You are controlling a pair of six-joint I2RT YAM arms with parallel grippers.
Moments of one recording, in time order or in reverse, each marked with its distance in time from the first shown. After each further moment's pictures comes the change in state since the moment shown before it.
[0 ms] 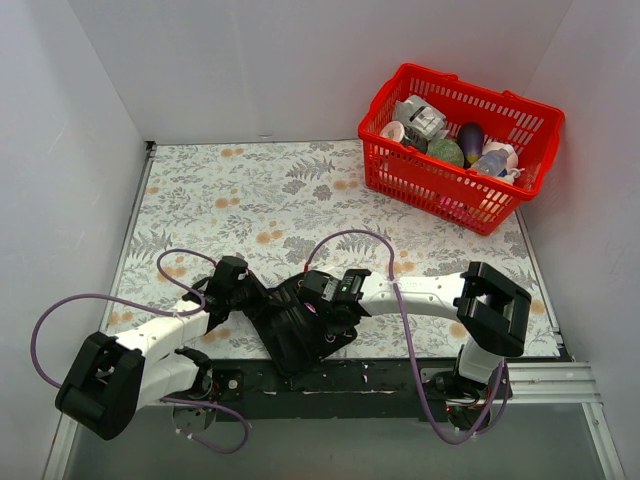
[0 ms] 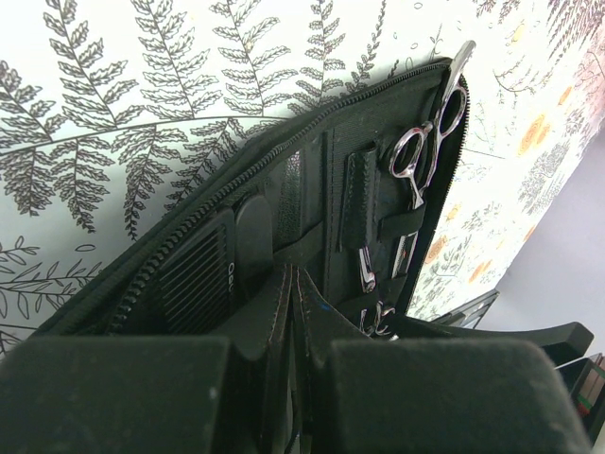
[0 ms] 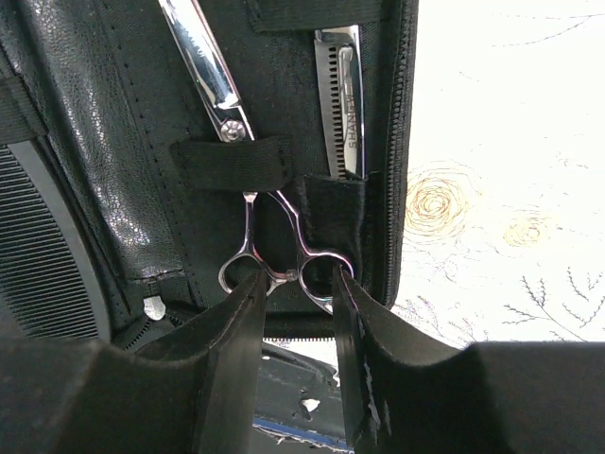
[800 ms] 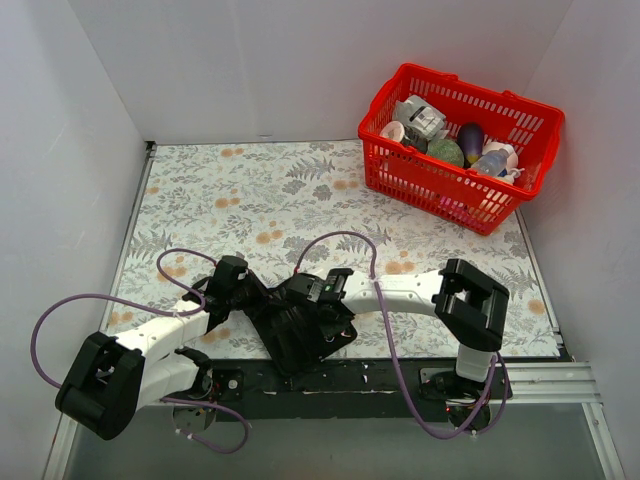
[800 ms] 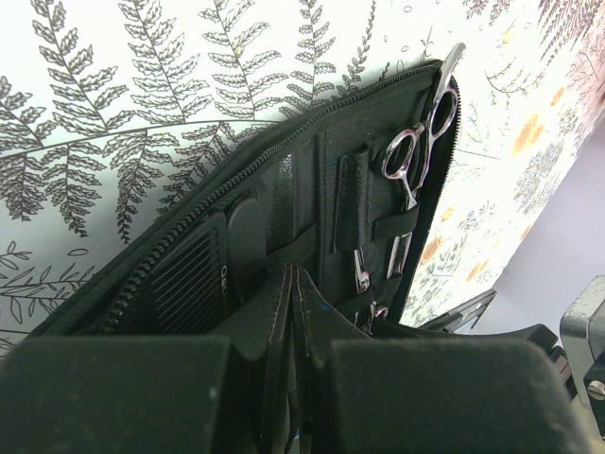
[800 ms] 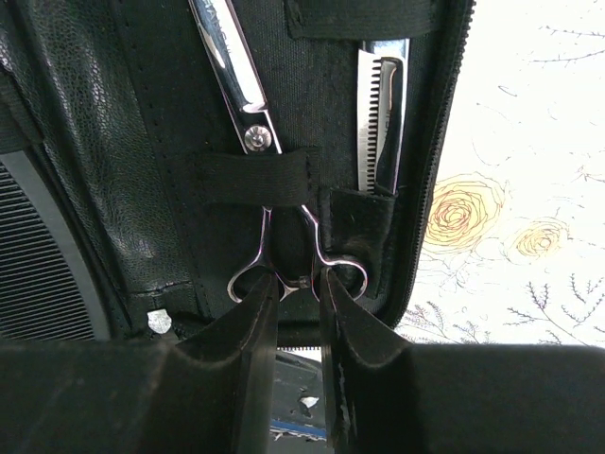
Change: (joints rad) left arm 0.000 0.001 0.000 0.011 0.000 0.000; right arm 0.021 0.105 0.098 -0.079 0.003 -0.030
